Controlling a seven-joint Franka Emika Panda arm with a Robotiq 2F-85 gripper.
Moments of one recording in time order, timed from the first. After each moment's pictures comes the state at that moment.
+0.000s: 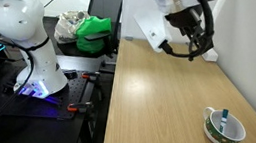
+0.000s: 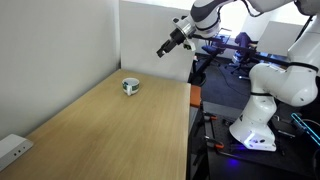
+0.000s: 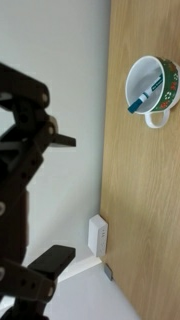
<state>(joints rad) 0.36 -0.35 -0.62 -2.47 0.68 2.69 -1.09</state>
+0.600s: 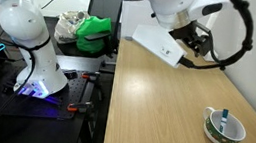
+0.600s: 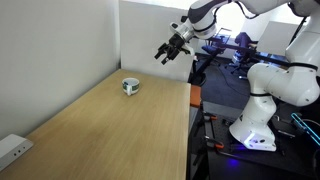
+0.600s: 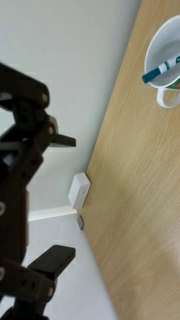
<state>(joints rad) 0.53 -0.33 -0.83 -2.45 0.72 2.55 -1.51</state>
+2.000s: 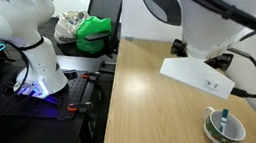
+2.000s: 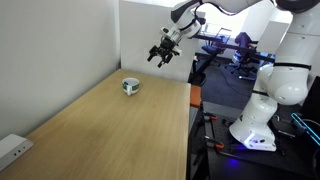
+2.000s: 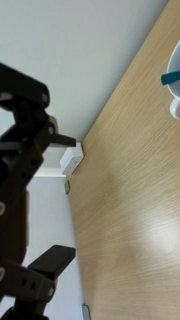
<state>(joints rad) -0.11 0.07 -0.34 -2.16 0.96 2.15 -2.04</state>
